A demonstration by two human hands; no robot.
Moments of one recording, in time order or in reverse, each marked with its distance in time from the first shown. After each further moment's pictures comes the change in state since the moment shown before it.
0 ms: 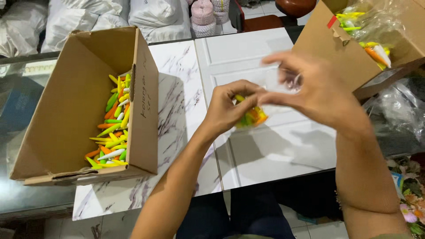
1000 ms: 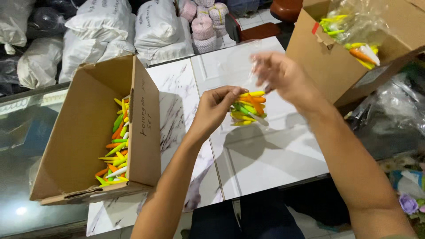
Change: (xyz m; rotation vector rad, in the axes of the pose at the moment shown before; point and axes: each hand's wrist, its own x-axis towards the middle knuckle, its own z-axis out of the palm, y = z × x) left_hand 0.020 -0.008 -0.007 -0.044 0.042 -0.227; right_hand 0.040 0.085 0.043 0.832 0.128 0.024
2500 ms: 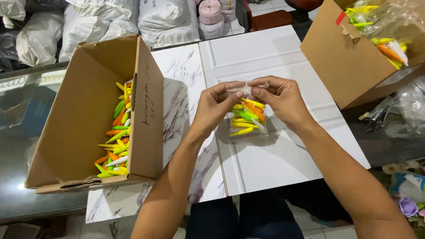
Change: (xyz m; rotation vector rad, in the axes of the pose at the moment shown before) left_hand -0.016 -0.020 -0.016 -0.183 0.101 -0.077; right_hand -0.018 0.043 0.047 0.113 0.096 0.113
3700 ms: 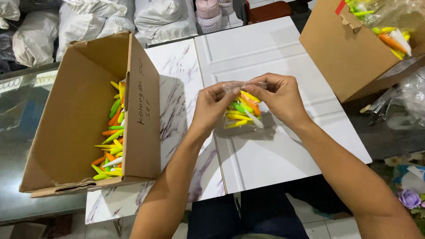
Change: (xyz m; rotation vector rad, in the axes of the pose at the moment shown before) left_hand 0.001 -0.008 0.009 -0.006 0.053 -0.049; right_hand -0.001 0.005 0.001 -0.123 0.049 -0.062
